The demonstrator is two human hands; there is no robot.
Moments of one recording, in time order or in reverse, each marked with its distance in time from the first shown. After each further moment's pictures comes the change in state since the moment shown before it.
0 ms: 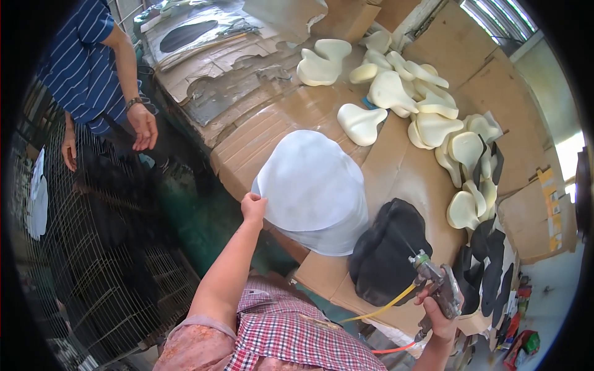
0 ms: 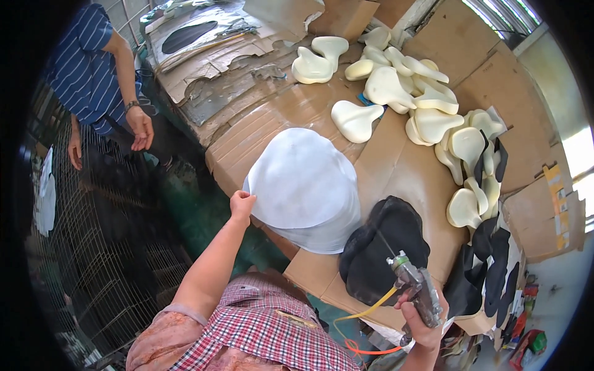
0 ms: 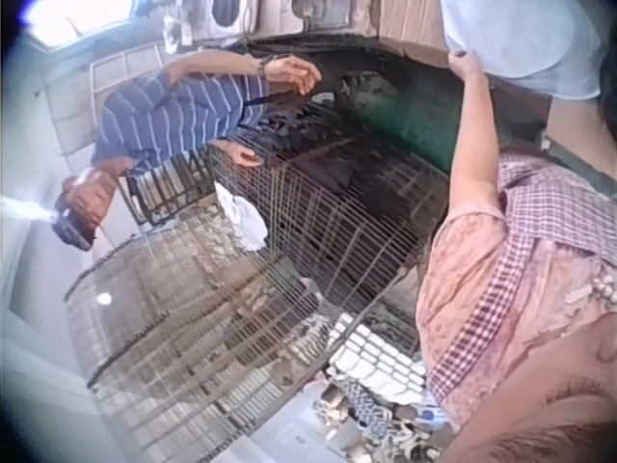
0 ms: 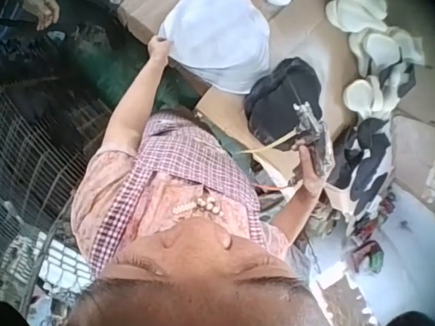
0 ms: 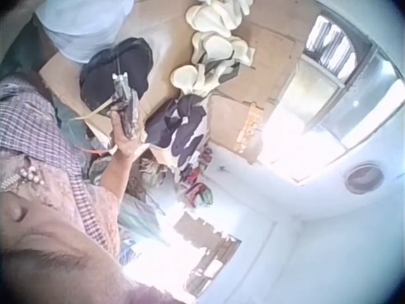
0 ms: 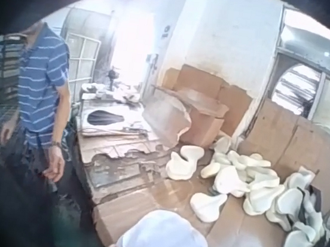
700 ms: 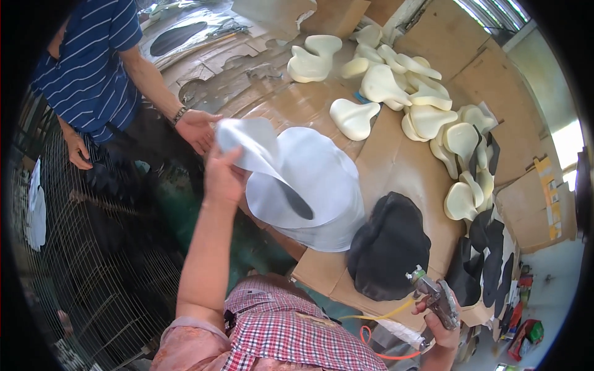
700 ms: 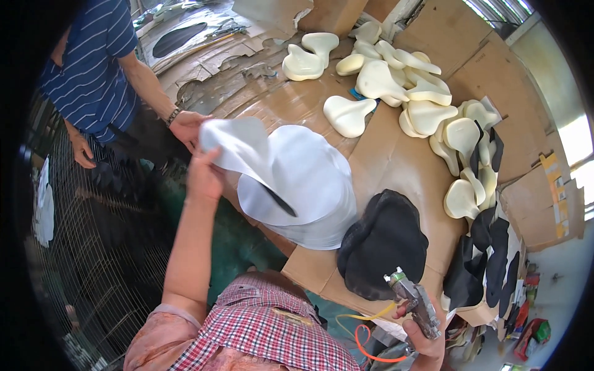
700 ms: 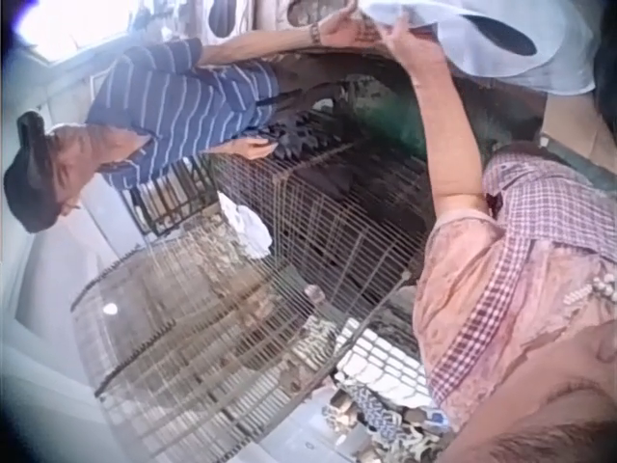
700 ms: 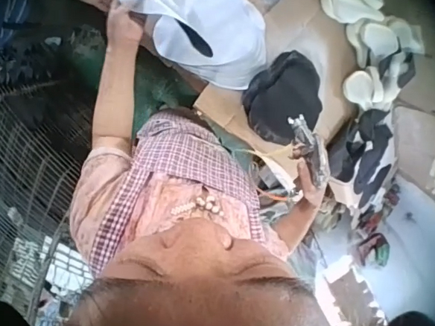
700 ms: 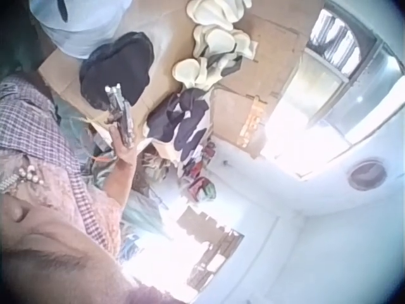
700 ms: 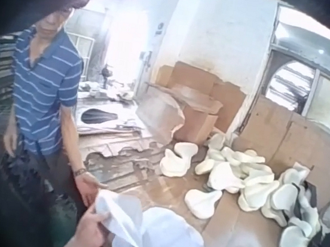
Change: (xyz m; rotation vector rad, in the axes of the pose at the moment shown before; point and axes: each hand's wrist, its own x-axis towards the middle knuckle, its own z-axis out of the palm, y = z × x) left_hand -0.045 0.180 -0.083 -1.180 -0.515 0.187; right_hand -0.032 -0.009 -0.012 0.066 -0.050 0.101
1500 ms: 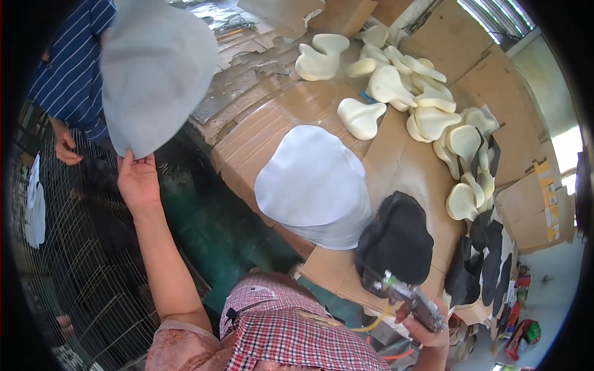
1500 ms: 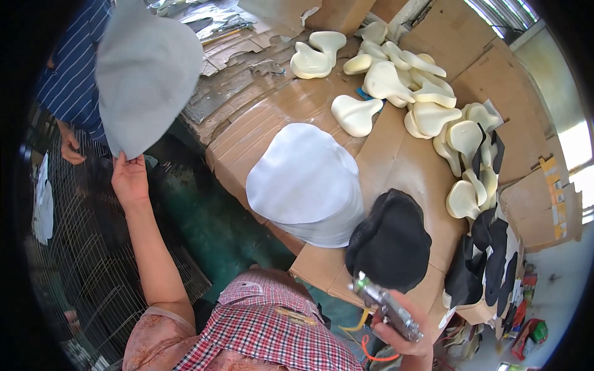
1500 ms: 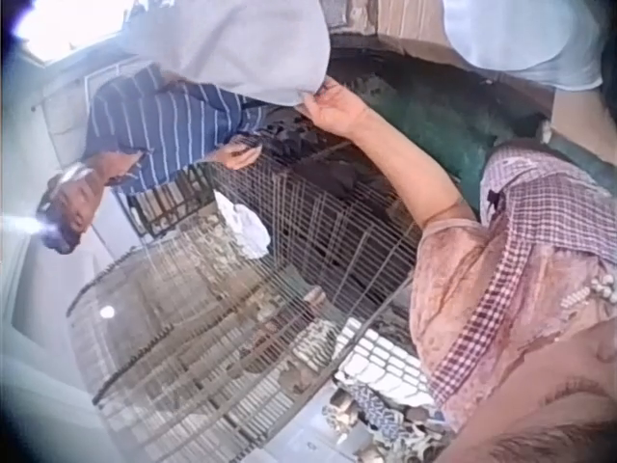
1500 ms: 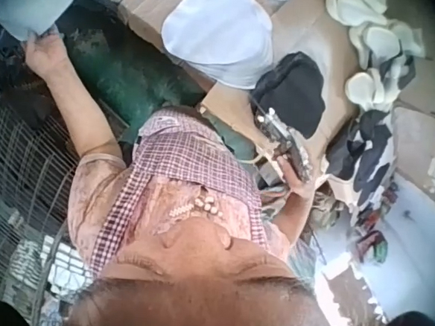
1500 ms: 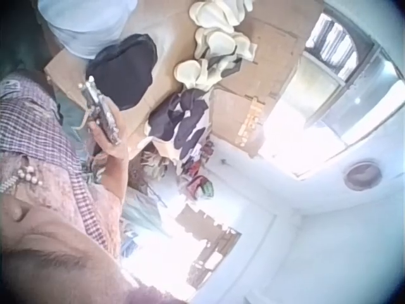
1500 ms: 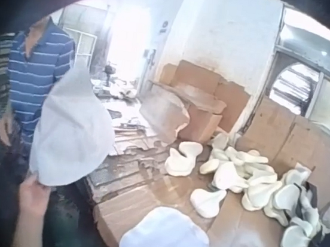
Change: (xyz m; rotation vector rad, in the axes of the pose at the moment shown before) left_hand -0.002 0.166 -0.099 -0.093 0.081 0.552; right_hand 0.007 -0.008 0.054 -0.009 -0.243 0.030
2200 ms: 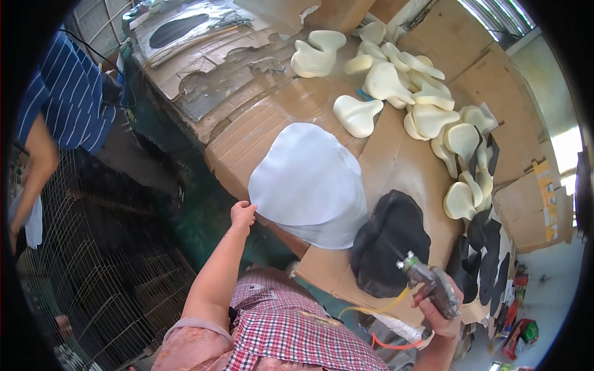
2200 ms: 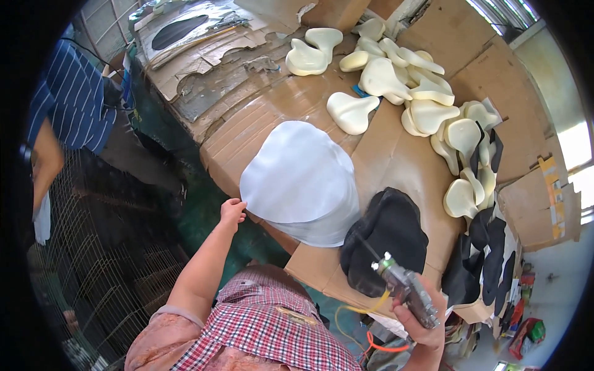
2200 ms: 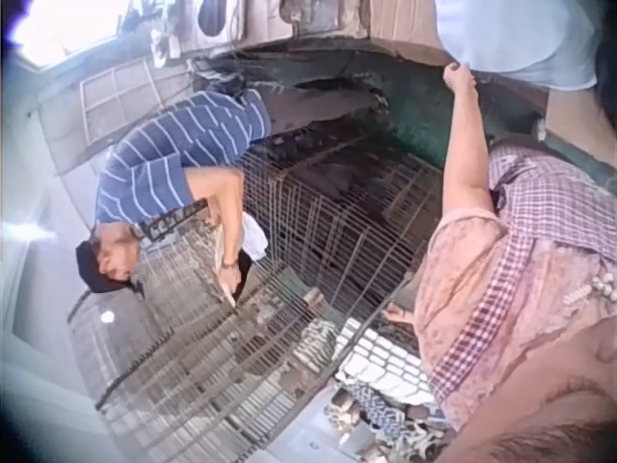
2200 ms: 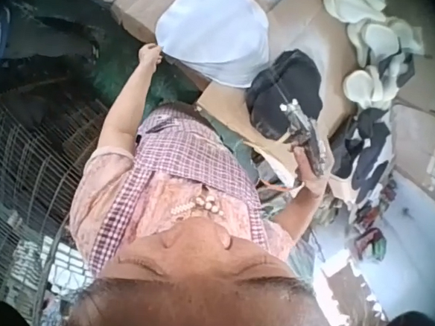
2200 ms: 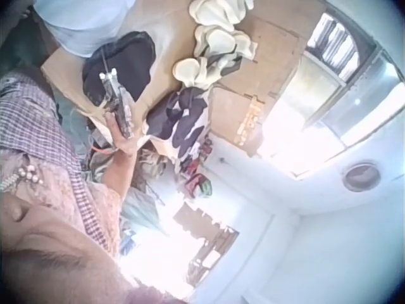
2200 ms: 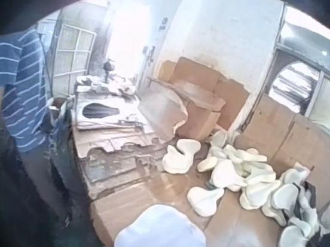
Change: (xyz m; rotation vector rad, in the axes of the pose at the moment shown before) left_hand -0.160 -0.218 -0.106 1.192 0.242 -0.922; right_hand 0.016 -0.008 -0.028 -0.115 0.183 -0.050
